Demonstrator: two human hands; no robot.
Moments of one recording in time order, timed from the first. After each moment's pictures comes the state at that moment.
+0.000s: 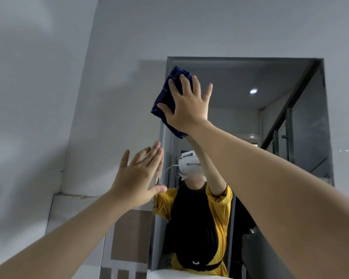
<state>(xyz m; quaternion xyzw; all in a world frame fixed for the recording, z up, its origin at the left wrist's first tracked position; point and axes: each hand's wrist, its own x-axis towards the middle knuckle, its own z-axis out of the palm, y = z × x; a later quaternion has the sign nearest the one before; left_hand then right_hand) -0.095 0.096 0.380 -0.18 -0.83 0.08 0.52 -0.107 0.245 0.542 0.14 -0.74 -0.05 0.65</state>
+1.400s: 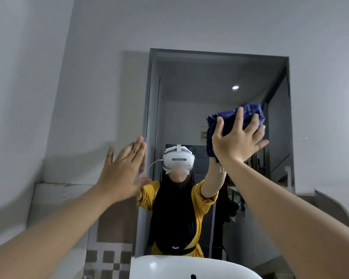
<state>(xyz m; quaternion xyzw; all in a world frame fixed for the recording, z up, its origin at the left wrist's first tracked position) -0.100 0.102 0.359 -0.18 -0.84 0.03 0.51 -0.091 0.368 0.440 -0.15 -0.69 0.25 0.66</state>
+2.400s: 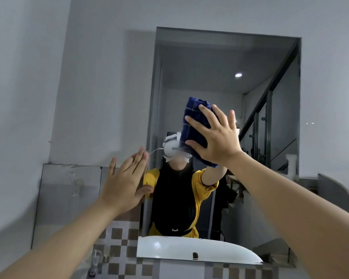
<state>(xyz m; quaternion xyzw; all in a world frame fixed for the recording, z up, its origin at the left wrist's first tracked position) -0.103 0.095 0.289 -0.19 -0.83 0.02 0.52 -0.092 0.361 0.406 0.15 -0.75 -0.15 0.63</state>
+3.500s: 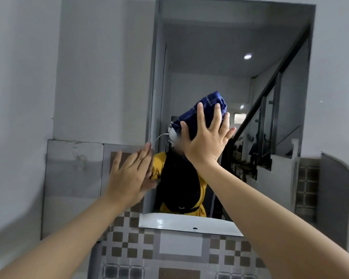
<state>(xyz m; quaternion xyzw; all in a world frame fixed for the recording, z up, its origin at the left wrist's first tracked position) -0.093 0.108 0.245 -0.19 -0.82 0.04 0.53 -0.100 0.299 0.336 0.00 -0.74 0.17 0.65</state>
